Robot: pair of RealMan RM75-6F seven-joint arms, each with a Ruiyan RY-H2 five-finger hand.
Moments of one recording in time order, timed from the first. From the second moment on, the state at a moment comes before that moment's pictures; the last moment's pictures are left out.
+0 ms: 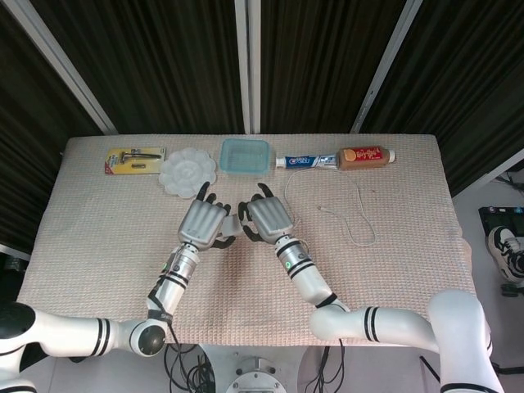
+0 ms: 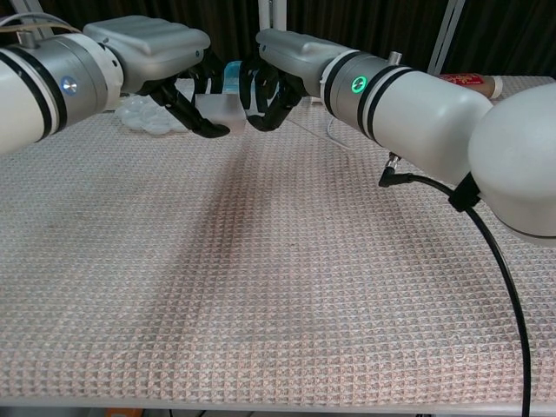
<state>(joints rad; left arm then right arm) -0.95 -1.58 -0.22 -1.73 0.75 1.22 0.91 1.02 -1.80 0.37 -1.43 -0.81 0.98 -0.52</state>
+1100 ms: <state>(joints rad) -0.95 -1.57 -0.21 -1.71 0.73 1.21 0.87 1.01 -1.80 0.36 -1.41 -0.82 1.00 -0.45</state>
